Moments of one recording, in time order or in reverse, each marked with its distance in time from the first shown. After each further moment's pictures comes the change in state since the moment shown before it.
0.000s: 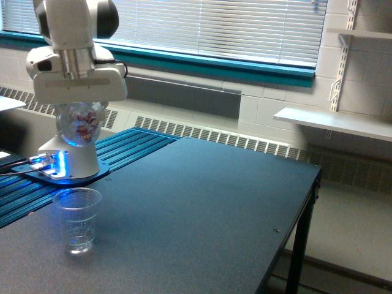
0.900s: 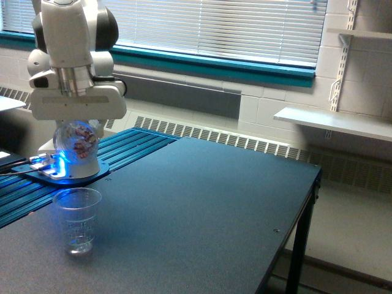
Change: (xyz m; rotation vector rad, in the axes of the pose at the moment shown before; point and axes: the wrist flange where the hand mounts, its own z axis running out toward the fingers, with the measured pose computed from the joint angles) arm 0.022 -0.034 0.028 -0.046 -0.015 0.029
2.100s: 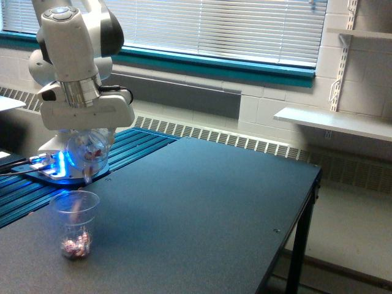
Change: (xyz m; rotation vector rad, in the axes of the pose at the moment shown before) arm -0.007 -0.009 0.019 -0.015 -0.107 0.077
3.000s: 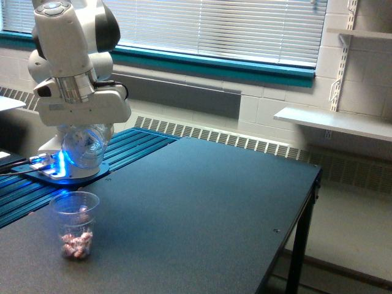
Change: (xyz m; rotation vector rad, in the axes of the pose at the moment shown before) arm 0.004 0.005 -0.010 0.013 -0.023 0.045
